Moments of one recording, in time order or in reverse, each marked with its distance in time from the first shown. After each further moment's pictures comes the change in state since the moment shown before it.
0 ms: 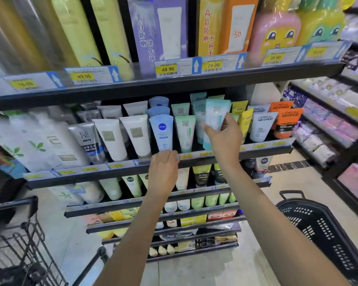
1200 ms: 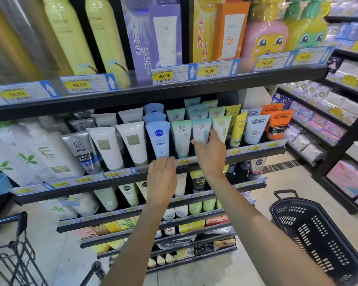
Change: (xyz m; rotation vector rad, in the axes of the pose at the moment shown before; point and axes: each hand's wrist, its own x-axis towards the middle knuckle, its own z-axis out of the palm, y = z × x) left_hand -0.005 -0.002 0.007 -0.073 0.080 0.019; right_hand -0.016 0.032 0.034 -0.303 0.017 -0.002
